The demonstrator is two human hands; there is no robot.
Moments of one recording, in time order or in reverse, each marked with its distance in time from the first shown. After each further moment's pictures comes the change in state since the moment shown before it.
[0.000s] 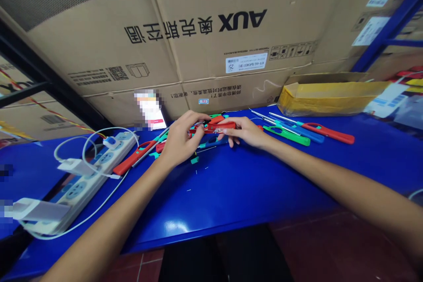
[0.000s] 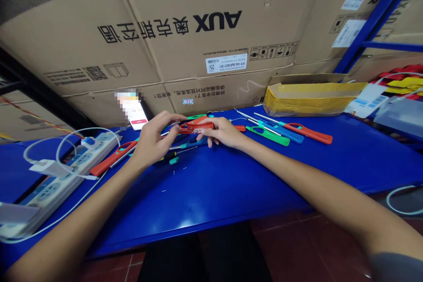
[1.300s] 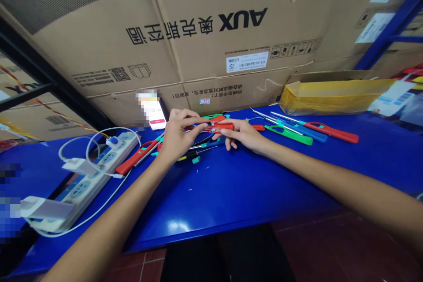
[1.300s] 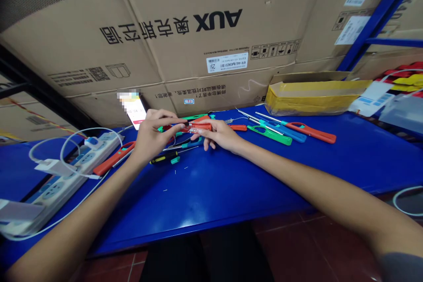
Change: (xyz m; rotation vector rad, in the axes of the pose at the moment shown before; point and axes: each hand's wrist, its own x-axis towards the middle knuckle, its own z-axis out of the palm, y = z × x) left_hand 0.000 -0.019 0.002 0.031 0.096 -0.078; right_hand -0.001 0.000 0.019 0.132 0.032 0.026
